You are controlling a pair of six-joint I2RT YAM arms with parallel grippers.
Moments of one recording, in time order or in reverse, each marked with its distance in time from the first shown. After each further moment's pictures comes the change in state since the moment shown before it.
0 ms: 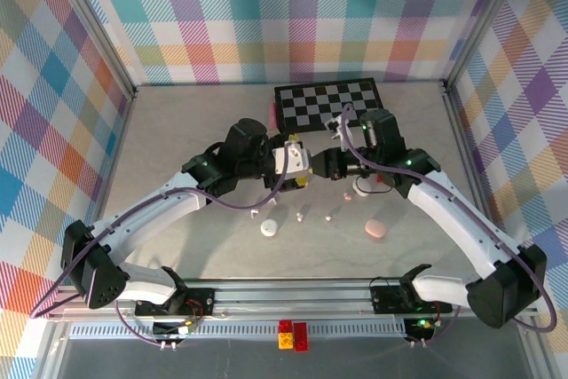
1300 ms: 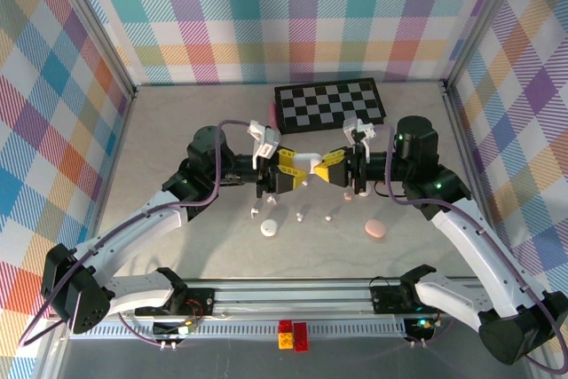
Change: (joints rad) left arm 0.092 -0.158 -0.224 0.542 0.627 -0.858; right arm -0.073 -0.203 -0.076 0.196 -0.329 -0.238
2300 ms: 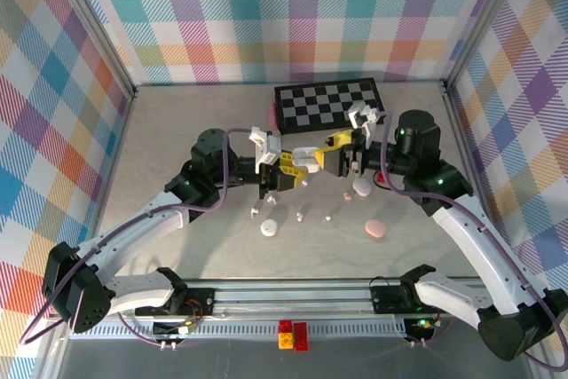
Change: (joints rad) left arm -0.003 0.004 -0.037 -0.022 -0.070 0.204; right arm 0.004 0.026 0.065 -0.010 0.274 0.113
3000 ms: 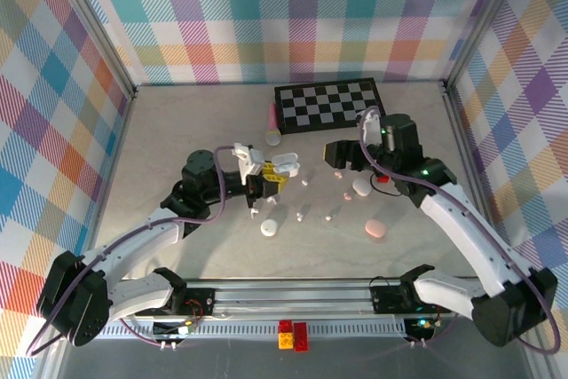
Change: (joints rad) left arm 0.134 -0.087 -0.297 0.209 -0.091 -0.047; right arm -0.005 0.111 -0.056 -0.174 0.400 0.157
